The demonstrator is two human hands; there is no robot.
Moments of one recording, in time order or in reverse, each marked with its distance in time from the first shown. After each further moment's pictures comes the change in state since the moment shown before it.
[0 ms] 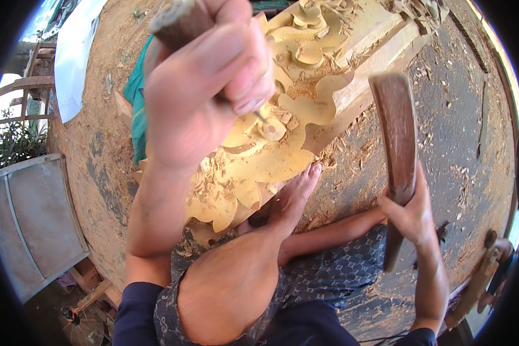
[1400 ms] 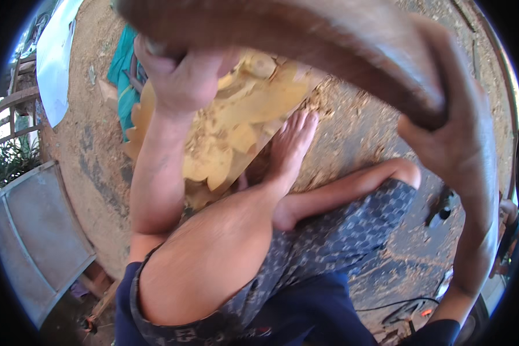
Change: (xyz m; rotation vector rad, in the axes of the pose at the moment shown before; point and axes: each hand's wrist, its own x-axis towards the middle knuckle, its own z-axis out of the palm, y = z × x) left_hand -0.070 -0.036 0.022 0.331 0.449 0.123; right_hand -0.014 -0.098 -0.001 -0.628 0.316 -0.785
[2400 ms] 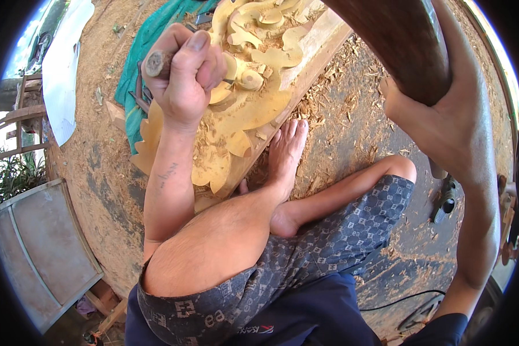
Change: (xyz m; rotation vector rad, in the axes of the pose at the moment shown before) left_hand 0.017 0.011 0.008 -0.105 -0.063 0.036; right_hand 0.007 -0.035 -0.016 0.030 -0.039 0.042
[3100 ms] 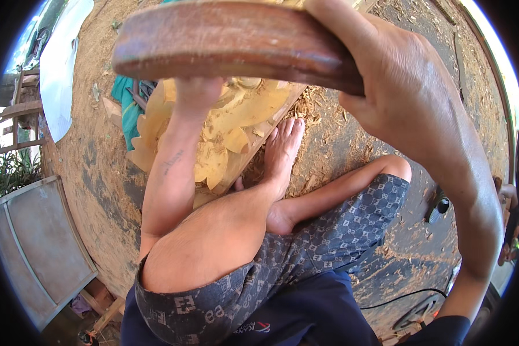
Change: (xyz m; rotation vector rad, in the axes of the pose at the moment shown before) left_hand -0.011 -0.033 -0.017 0.644 -0.122 0.316; right_hand 0.028 -0.029 -0.009 -0.213 -0.359 -0.158
